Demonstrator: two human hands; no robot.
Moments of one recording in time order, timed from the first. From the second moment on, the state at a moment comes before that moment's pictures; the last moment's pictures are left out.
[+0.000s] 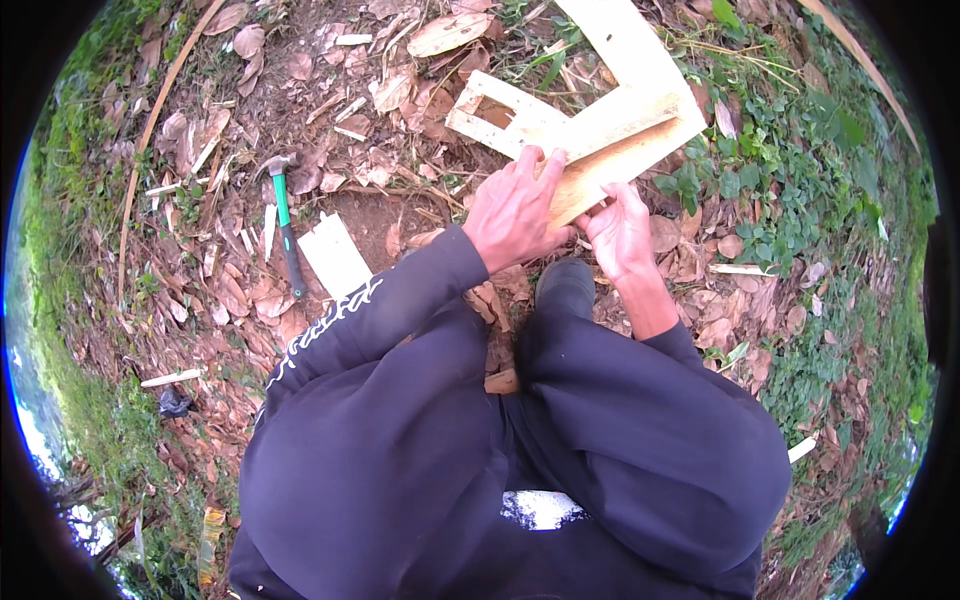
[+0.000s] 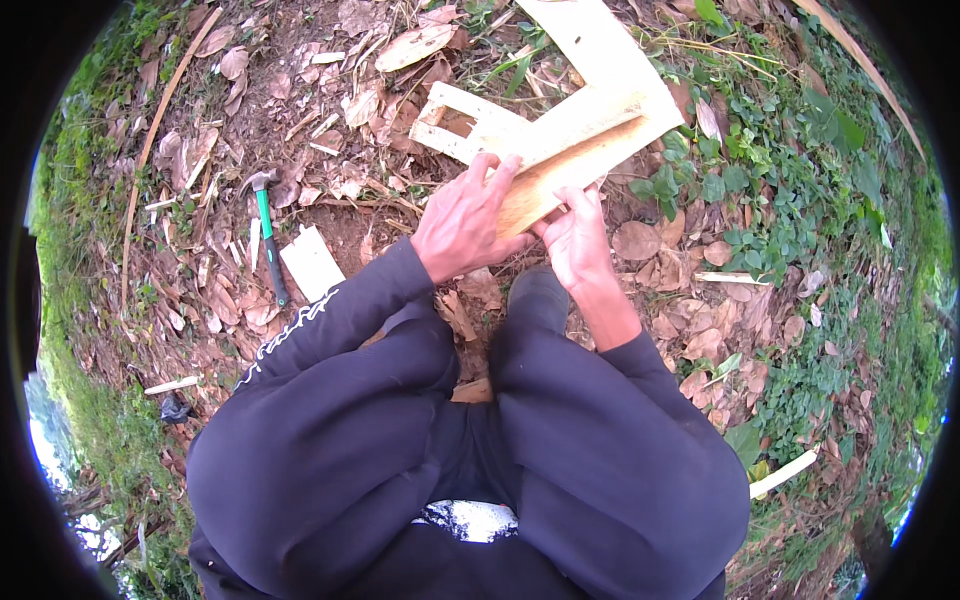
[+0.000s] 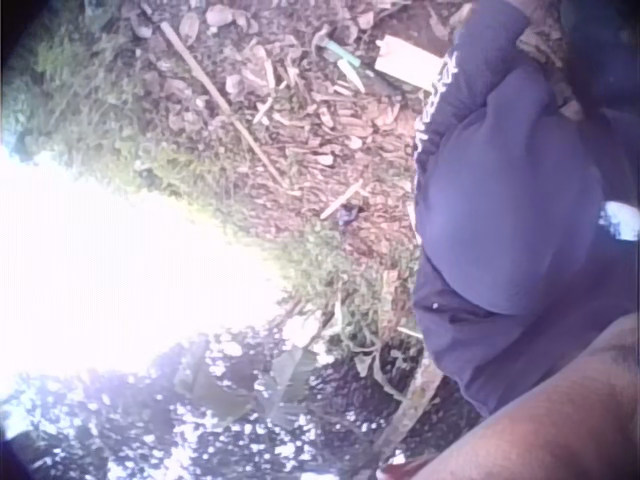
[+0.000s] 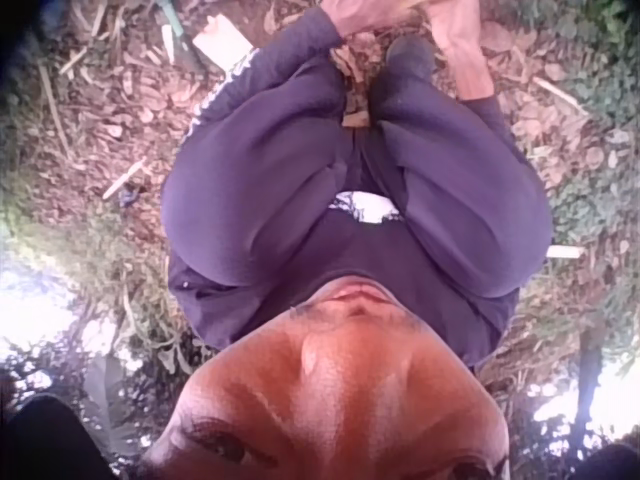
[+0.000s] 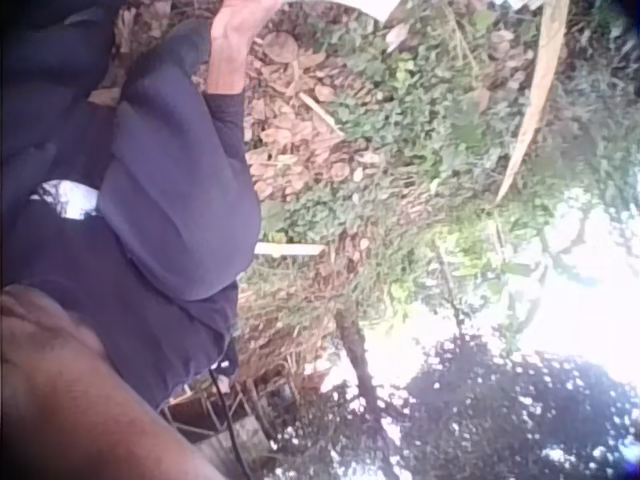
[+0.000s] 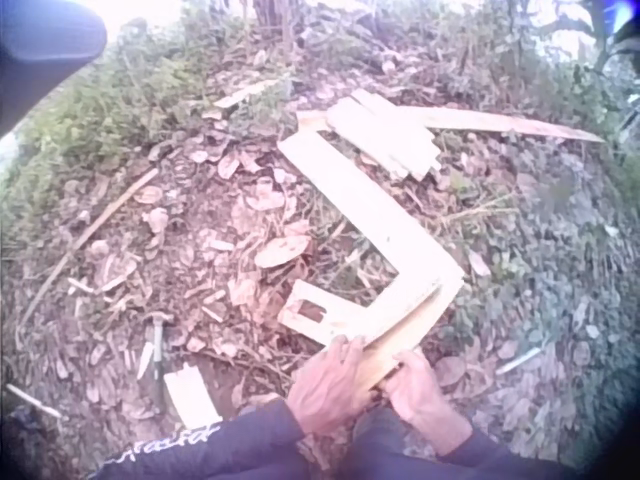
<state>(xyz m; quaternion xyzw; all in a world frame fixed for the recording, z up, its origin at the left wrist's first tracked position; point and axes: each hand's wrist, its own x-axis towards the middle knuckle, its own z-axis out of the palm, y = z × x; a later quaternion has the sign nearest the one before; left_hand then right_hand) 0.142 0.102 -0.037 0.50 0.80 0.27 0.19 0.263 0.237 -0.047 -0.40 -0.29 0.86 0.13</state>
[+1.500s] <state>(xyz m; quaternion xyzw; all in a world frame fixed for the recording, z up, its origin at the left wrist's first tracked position) 0.073 0.082 -0.008 0.57 0.73 0.21 0.32 0.261 0.282 0.014 -0.09 -0.95 0.27 -0.09</state>
